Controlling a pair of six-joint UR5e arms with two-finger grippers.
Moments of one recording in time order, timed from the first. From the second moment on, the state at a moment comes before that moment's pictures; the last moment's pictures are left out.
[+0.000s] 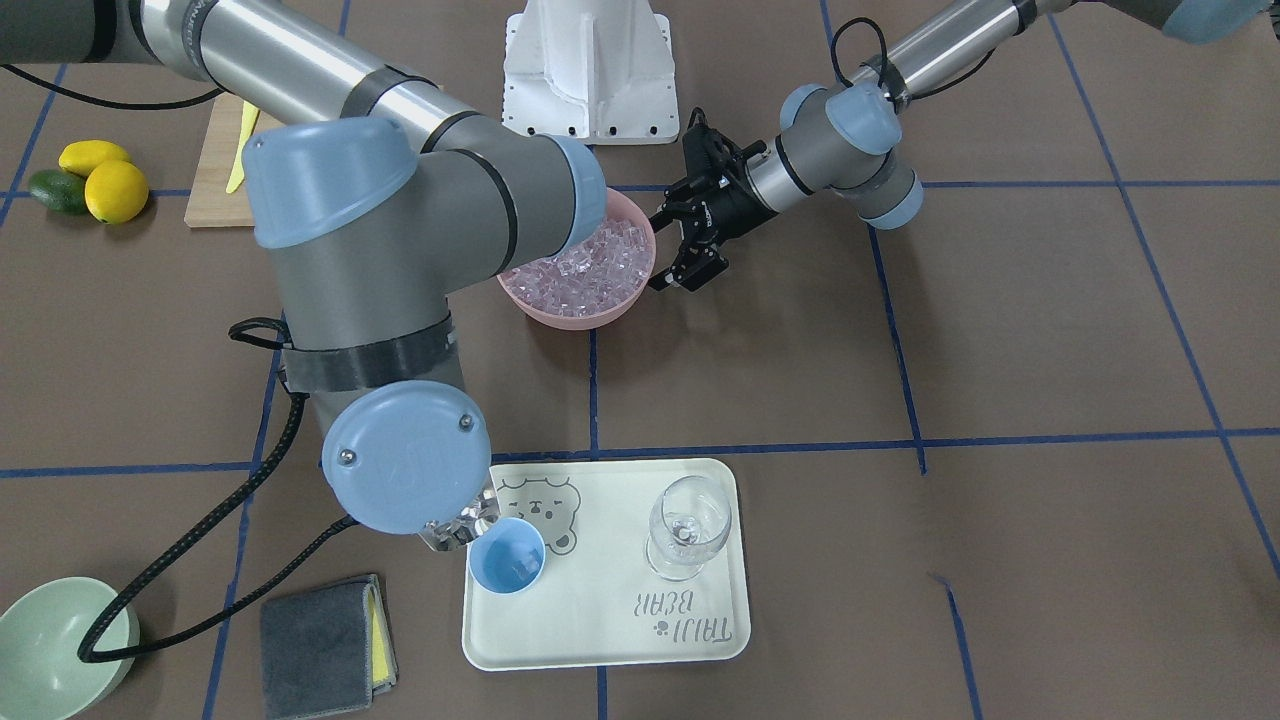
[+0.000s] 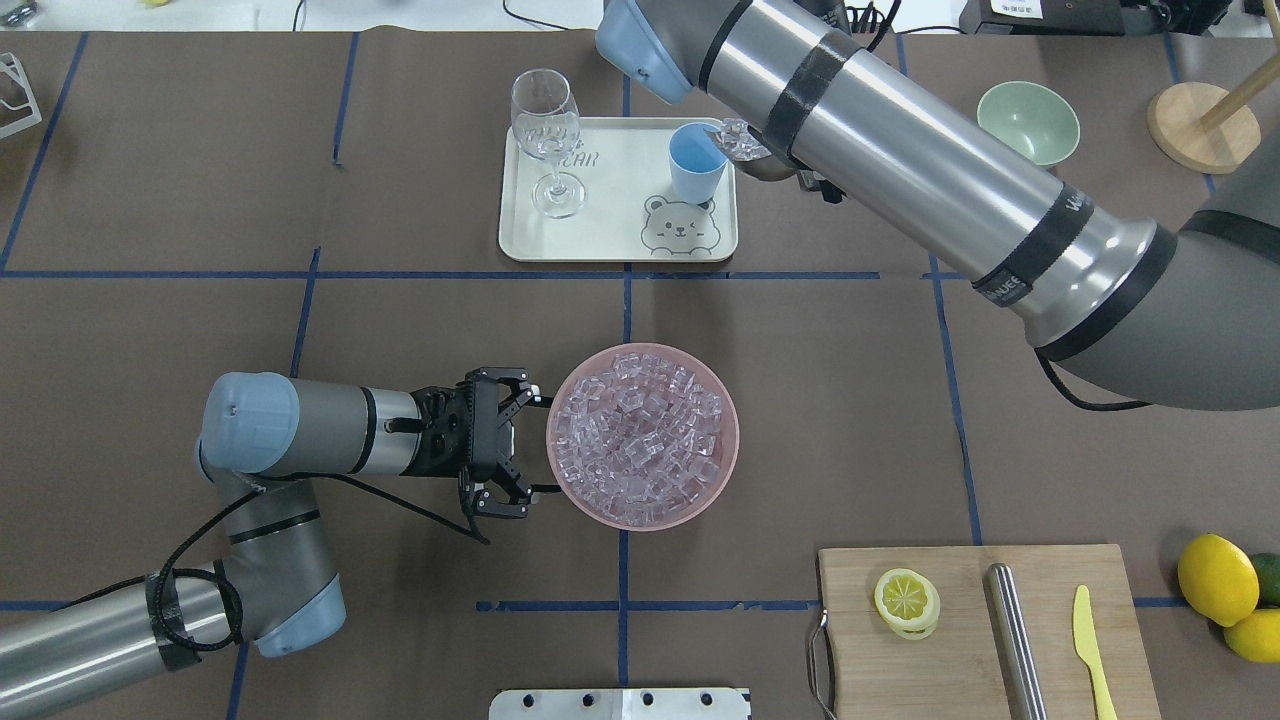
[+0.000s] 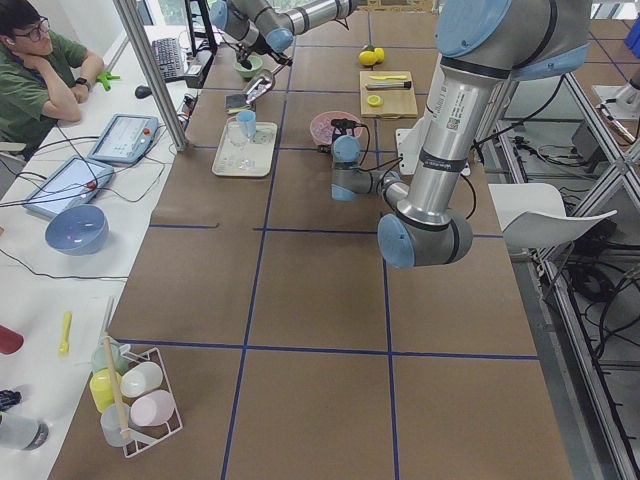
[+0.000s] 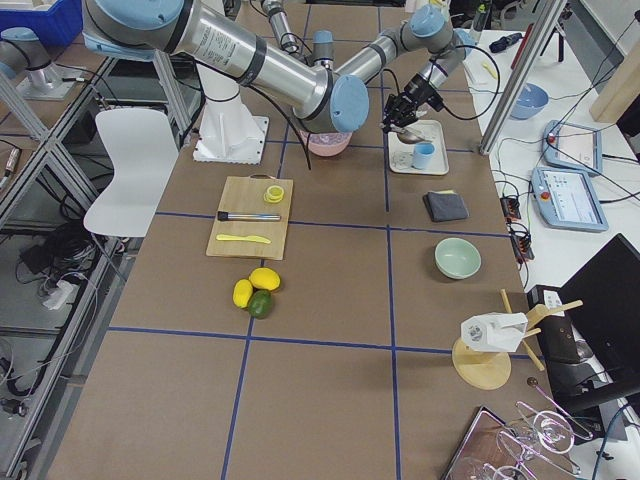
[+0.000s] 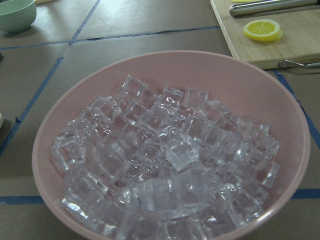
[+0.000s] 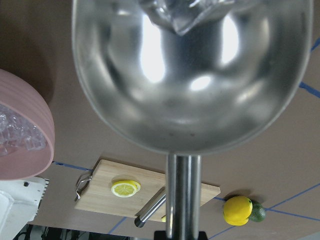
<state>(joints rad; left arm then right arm) -0.44 -1.99 -1.47 -2.87 -1.89 0.06 0.91 -0.28 0.89 -2.63 2.15 -0.22</state>
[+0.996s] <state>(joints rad) -0.44 -1.99 -1.47 -2.87 -1.89 0.06 0.90 -0.25 0.84 -2.61 2.12 -0.24</state>
